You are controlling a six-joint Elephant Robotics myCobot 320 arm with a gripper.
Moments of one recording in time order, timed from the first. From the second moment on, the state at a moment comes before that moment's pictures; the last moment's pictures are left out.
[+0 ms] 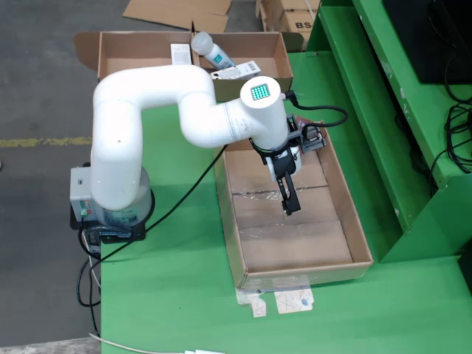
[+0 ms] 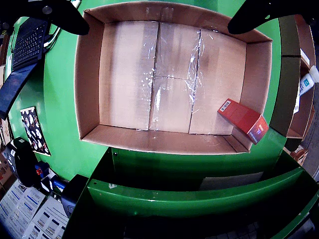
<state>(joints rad) -0.02 -0.12 -1.27 0.21 1.59 -0.12</state>
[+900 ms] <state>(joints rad) 0.04 -0.21 -1.13 0.15 1.57 -0.08</state>
